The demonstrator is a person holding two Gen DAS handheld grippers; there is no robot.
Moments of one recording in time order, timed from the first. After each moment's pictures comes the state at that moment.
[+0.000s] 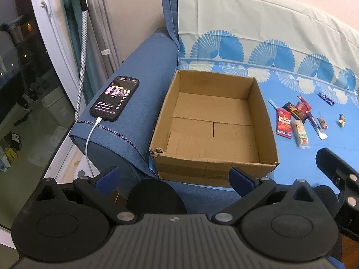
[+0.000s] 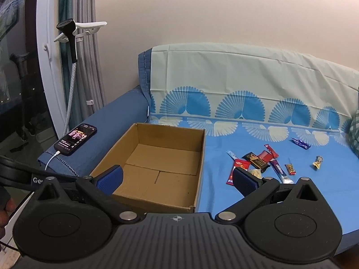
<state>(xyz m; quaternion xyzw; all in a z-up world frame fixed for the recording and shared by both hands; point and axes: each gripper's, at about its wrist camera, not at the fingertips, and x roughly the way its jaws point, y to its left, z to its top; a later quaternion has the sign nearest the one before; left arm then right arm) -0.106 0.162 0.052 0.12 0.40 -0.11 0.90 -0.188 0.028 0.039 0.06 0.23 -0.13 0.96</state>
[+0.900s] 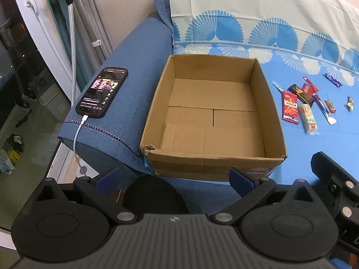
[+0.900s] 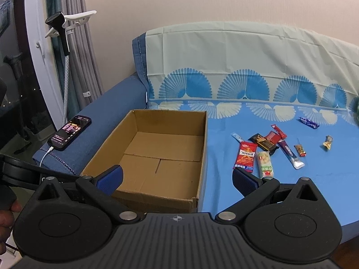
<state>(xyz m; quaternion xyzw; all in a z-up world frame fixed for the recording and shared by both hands) -0.077 0.133 0.028 0.16 0.44 -0.10 0.88 -0.161 0.001 0.010 0.12 0.24 -0.12 0.96</state>
